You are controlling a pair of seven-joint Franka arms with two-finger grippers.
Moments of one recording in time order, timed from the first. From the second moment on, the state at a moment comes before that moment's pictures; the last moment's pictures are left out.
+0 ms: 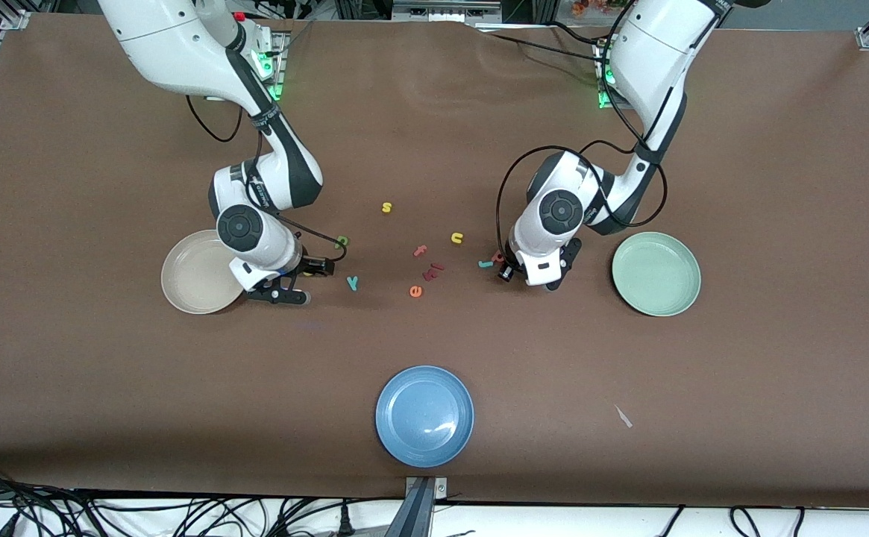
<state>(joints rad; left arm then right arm) -0.43 0.62 -0.13 -1.89 -0.13 2.47 -1.49 0.41 0.57 -0.02 -1.91 0.08 2.38 0.44</state>
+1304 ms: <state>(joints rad) -0.16 0.50 -0.10 -1.83 0.00 2.23 -1.08 0.42 0.59 -0.01 -1.90 0.09 2.38 0.44</state>
